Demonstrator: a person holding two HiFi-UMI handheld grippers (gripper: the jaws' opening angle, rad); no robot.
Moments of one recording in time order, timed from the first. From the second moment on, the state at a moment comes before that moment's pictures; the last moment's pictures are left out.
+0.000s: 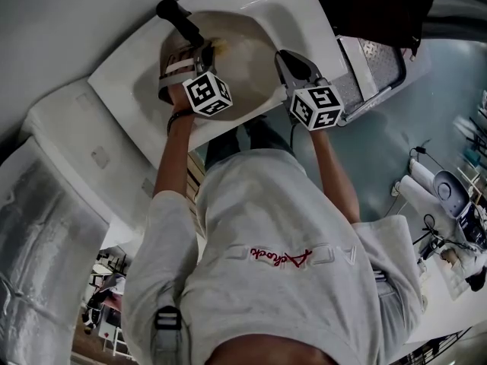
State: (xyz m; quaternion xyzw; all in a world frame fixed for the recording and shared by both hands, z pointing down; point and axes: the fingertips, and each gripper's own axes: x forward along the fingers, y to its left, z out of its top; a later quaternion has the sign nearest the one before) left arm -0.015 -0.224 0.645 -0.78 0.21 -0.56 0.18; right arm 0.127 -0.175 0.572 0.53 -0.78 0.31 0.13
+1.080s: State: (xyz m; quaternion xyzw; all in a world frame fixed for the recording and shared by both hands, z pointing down) left arm 0.024 -0.129 0.670 -0.79 0.09 -0.58 0.21; right arm 0.126 -0.177 0.572 0.53 -0.78 0.31 0.13
